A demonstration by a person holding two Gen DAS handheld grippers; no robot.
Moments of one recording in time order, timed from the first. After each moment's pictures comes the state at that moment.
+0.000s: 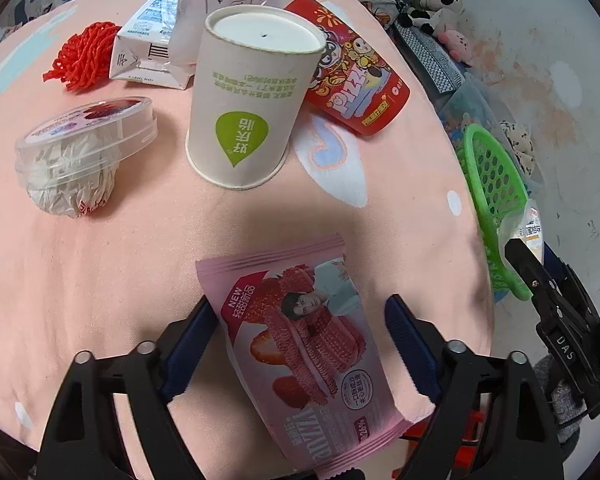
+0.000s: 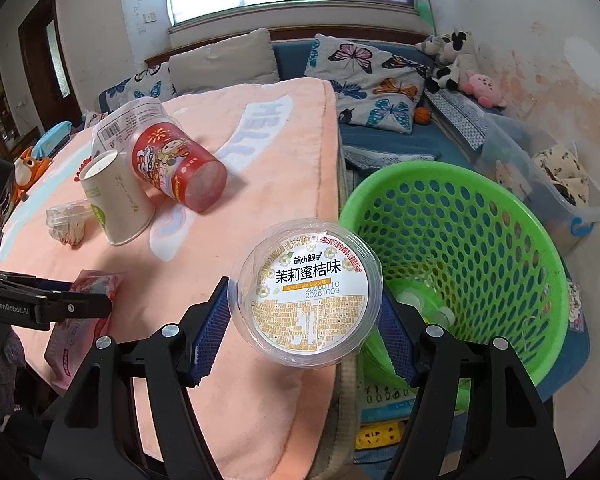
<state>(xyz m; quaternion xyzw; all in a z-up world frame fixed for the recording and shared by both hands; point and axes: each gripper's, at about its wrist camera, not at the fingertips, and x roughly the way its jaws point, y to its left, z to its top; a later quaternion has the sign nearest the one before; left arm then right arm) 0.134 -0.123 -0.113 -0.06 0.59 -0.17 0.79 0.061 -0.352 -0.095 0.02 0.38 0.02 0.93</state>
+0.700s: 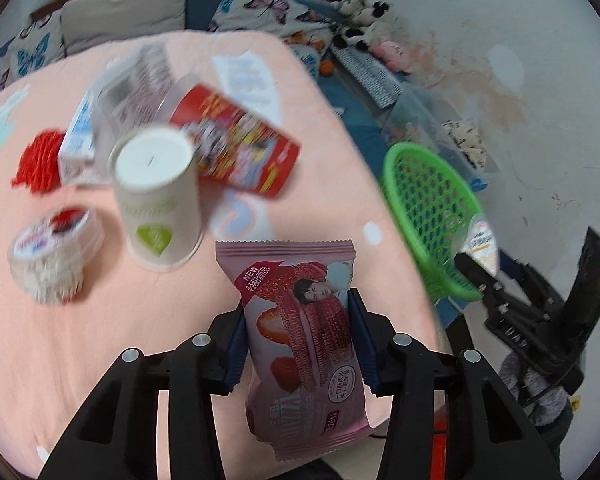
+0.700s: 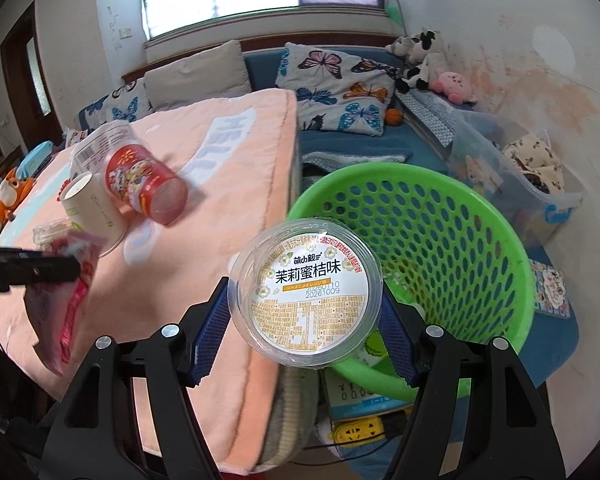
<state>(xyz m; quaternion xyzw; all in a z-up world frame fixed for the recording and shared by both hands) 0.139 -0.159 -0.056 -0.03 0.51 -0.26 0.82 0.044 -0.390 -0.084 0.04 0.36 -0.02 0.93</state>
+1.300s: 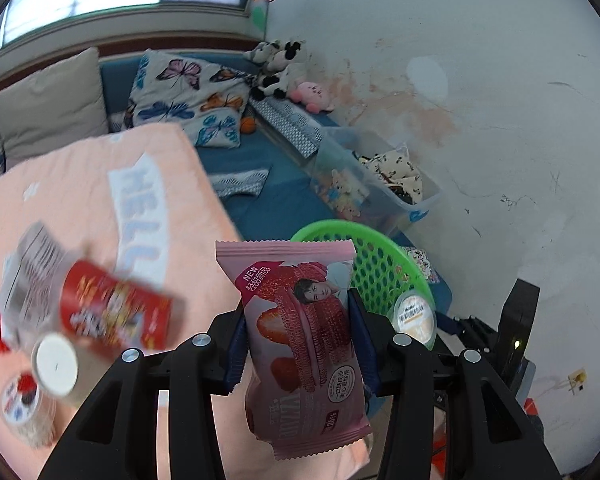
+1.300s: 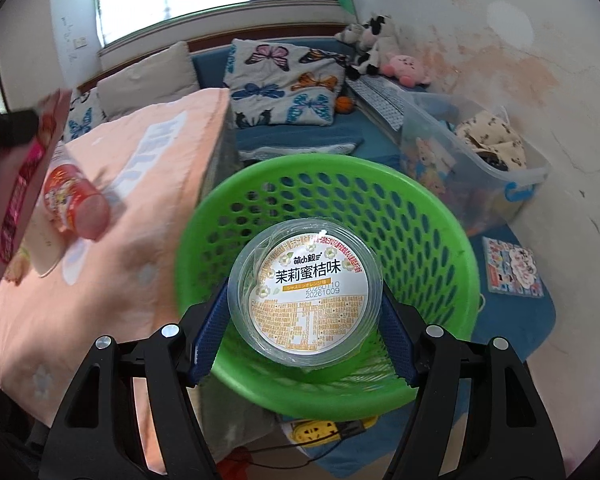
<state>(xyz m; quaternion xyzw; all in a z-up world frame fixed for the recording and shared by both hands) 0.169 -0.261 0.014 0.00 0.41 -0.37 0.83 0.050 -0.457 -0.093 0.06 0.38 -0.09 0.92</state>
